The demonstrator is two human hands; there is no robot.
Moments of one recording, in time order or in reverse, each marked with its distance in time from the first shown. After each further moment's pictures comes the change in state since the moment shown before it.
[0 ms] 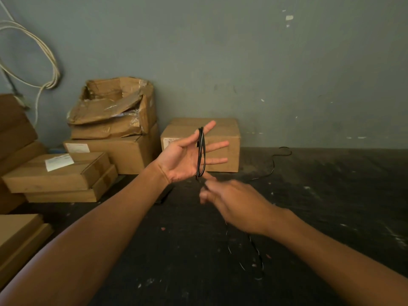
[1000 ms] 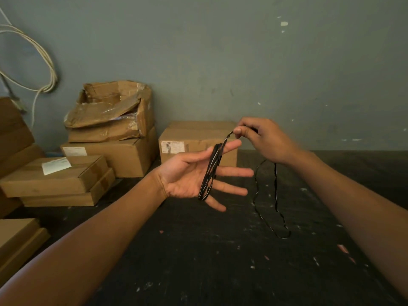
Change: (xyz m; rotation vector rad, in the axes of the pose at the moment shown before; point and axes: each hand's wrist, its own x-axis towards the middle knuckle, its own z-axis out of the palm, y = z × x) left_hand -0.022 -0.008 0.038 0.078 -0.428 -0.209; right_hand 0.040 0.068 -0.090 0.106 0.375 0.087
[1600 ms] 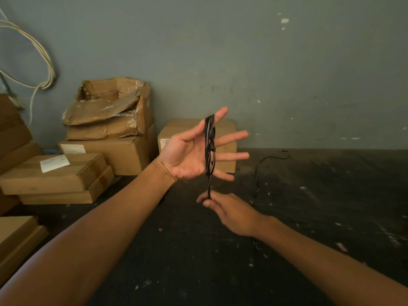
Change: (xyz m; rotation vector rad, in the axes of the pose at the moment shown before) left_hand 0.018 0.019 0.000 -0.040 0.089 0.246; right_hand -0.087 -0.001 0.116 0.070 -0.391 0.026
